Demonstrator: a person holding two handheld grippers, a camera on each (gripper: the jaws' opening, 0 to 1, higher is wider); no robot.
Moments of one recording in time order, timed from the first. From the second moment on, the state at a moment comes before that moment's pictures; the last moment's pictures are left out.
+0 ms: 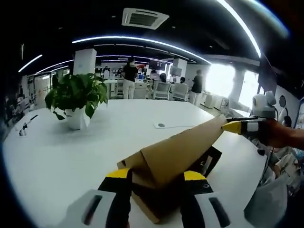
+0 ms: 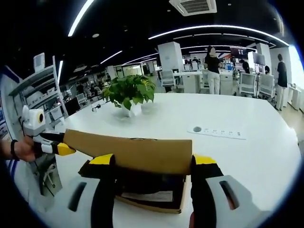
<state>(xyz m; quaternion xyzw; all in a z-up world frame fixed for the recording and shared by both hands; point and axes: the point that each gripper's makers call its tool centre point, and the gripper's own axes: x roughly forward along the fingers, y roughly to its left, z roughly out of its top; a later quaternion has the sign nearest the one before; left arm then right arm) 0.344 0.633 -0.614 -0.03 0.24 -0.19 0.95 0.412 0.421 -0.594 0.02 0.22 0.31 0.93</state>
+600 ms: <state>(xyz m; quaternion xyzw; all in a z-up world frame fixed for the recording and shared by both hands) 0.363 0.650 -0.611 0.06 0.23 -0.14 0.96 0.428 0.425 -0.581 0.02 0.22 0.30 0.93</state>
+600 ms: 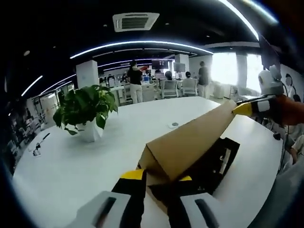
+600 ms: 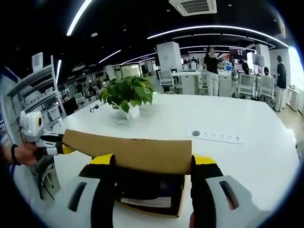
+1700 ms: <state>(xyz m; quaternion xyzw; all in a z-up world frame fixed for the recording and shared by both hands) 0.384 0.662 -0.596 0.05 0.24 -0.11 0.96 0.427 0.431 -0.564 -0.04 0.21 0.37 0.91</state>
